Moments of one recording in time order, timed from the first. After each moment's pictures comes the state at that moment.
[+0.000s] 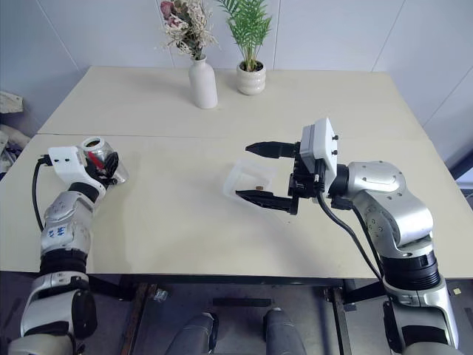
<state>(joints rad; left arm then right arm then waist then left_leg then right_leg) -0.67 0.50 0.38 0.73 -0.25 -0.03 -0.21 -0.60 -0.61 0.00 -0.29 0.62 0.45 1.06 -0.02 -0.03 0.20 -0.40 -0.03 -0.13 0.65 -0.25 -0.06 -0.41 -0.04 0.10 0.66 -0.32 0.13</state>
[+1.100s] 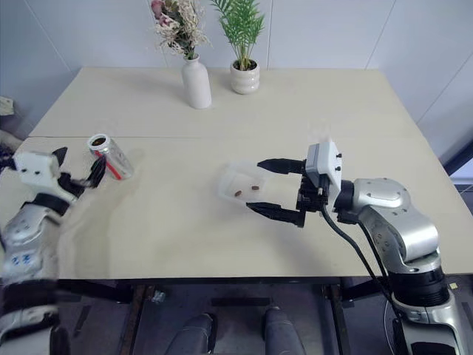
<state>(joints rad) -0.21 0.66 0.45 0.16 -0.29 -0.01 -0.40 -0.46 -0.69 -0.07 -0.33 0.65 0.48 1.04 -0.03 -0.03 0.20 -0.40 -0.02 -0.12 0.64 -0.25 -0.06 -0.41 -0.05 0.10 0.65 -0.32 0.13</state>
